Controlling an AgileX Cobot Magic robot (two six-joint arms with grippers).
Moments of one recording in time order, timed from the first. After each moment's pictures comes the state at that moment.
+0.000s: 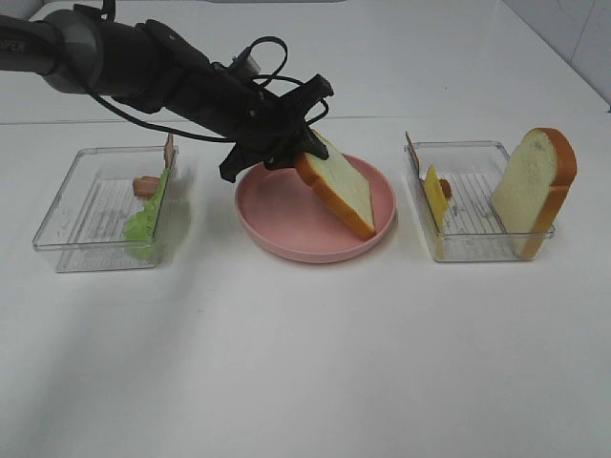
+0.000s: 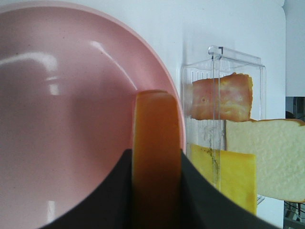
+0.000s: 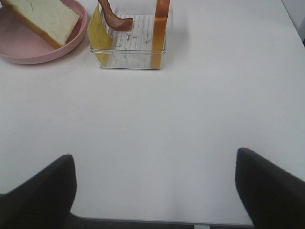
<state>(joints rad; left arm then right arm) -0.42 2.32 -1.72 -1.00 0.51 0.11 0.07 0.00 -0.46 0.02 1.11 -0.02</state>
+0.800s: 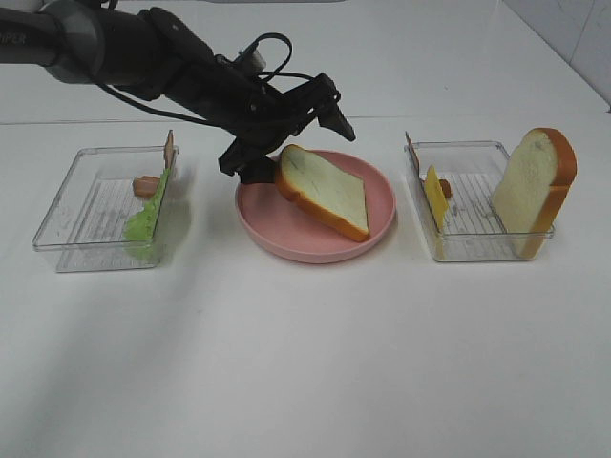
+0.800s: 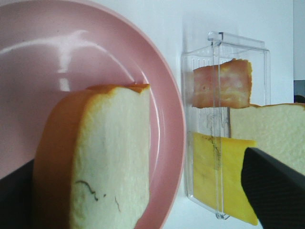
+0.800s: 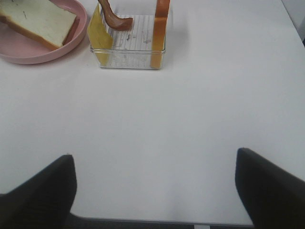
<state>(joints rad) -0.42 2.33 -1.78 -0.88 0.59 0.05 0.07 0.00 -0.46 0.02 1.11 -0.02</state>
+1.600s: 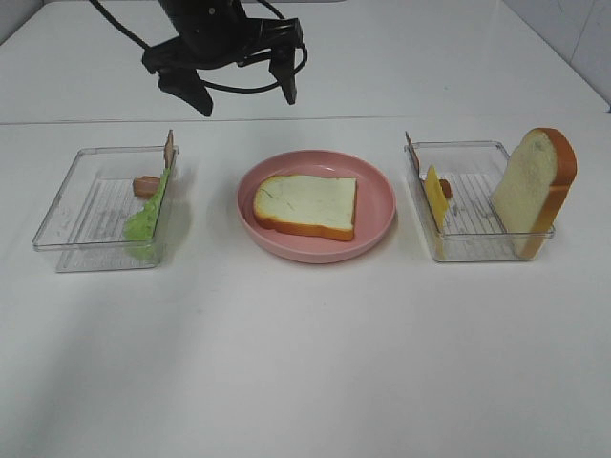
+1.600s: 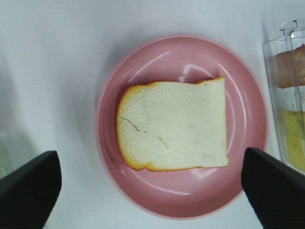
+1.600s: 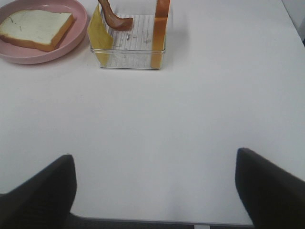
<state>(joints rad) -0.43 2.33 -2.27 -0.15 1.17 -0.31 0.07 0.00 -0.46 0.02 1.11 -0.02</state>
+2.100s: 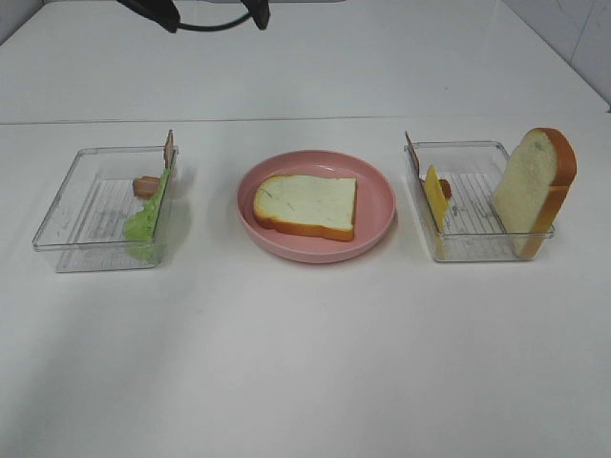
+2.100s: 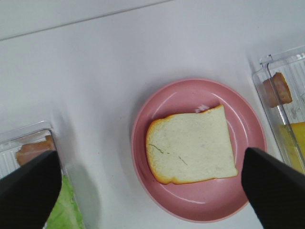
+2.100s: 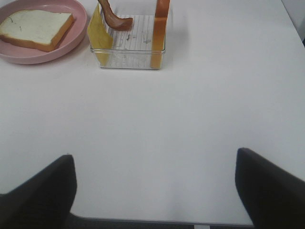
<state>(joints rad) -0.40 2.21 -2.35 -0.07 1.21 -0.19 0.07 0.00 -0.46 0.02 1.11 -0.02</state>
